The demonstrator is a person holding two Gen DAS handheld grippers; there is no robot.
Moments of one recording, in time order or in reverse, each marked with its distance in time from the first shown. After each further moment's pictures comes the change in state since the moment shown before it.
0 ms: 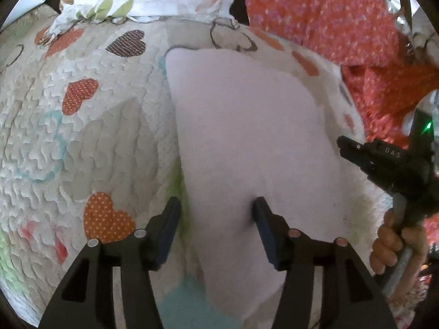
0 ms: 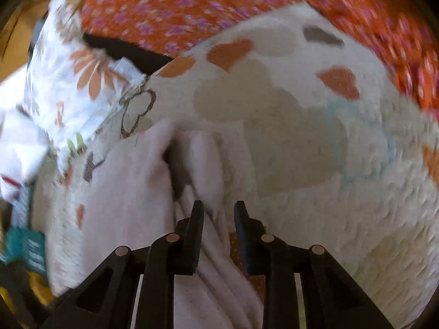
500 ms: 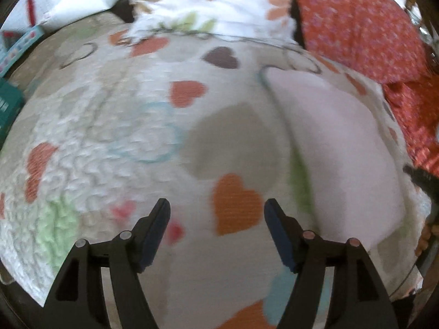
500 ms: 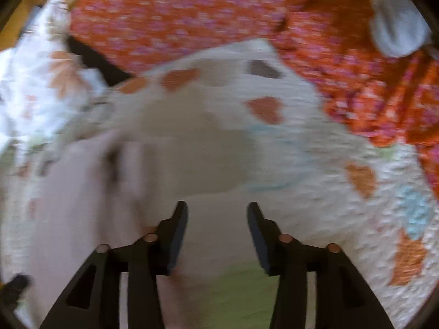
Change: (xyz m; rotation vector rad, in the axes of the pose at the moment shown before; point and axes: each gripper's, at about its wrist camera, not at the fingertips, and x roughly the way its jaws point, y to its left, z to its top) left arm -0.044 0.089 -0.045 -0.064 -0.131 0.255; right arm -0.028 -0.057 -0.015 -0.106 -0.136 -0.420
